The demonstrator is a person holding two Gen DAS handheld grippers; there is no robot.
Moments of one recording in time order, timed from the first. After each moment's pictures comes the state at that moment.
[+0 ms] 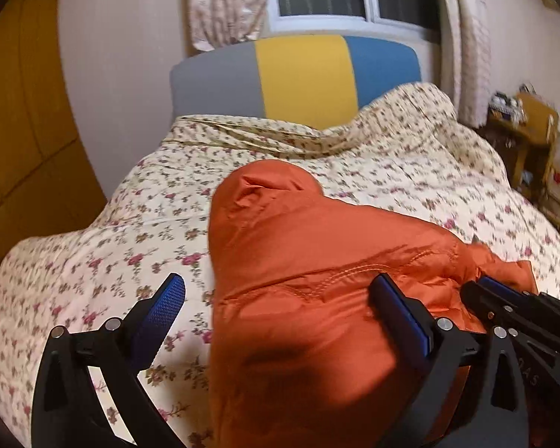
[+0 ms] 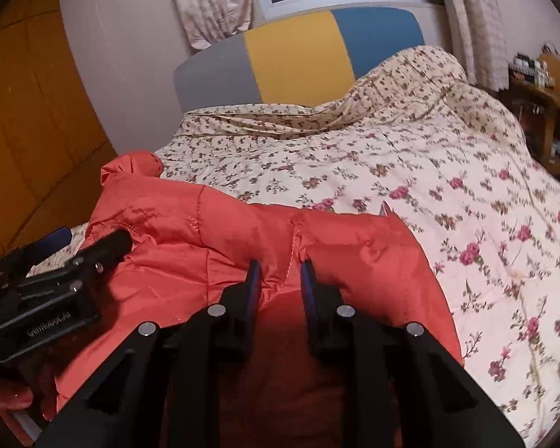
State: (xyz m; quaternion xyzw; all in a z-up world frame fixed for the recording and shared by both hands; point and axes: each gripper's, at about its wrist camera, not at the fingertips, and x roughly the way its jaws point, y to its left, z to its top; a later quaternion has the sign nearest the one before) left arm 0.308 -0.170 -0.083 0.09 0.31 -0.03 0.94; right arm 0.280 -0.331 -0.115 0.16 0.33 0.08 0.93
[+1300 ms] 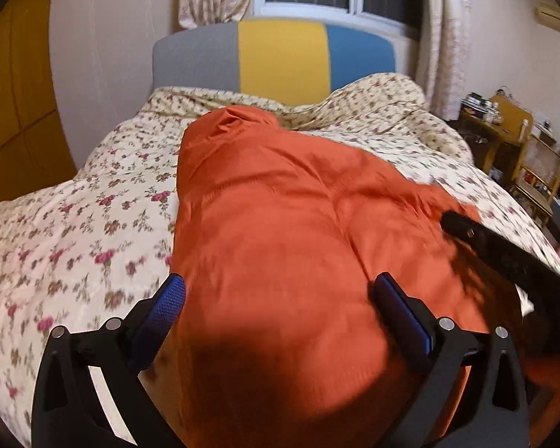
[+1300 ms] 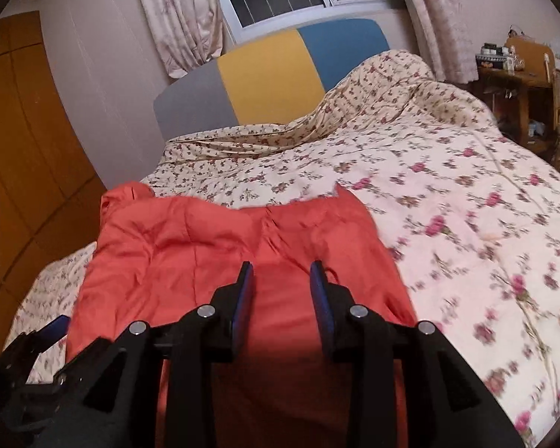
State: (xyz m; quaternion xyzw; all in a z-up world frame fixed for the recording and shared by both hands) left arm 0.238 -0.155 -0.126 0.04 0.33 -0.09 0.94; right arm 0.236 -0.348 -0.126 0.16 0.28 0.03 0.95
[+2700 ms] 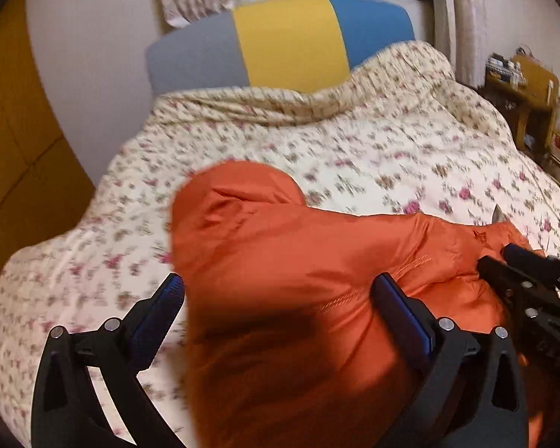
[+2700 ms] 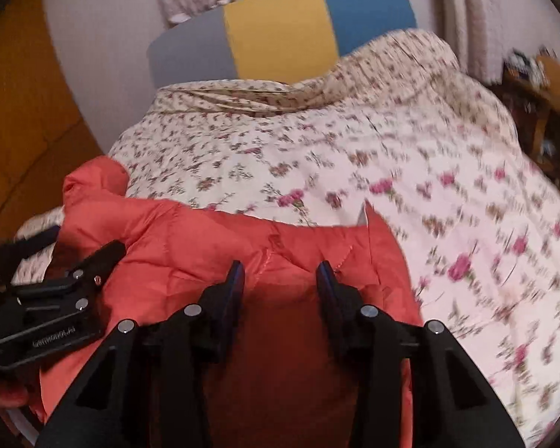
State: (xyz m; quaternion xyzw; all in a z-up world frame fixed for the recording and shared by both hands) left arm 0.358 -0.180 -0.114 0.11 0.37 -0.05 0.92; right arm 0.325 -0.343 -0.129 0.14 0.38 0.05 0.91
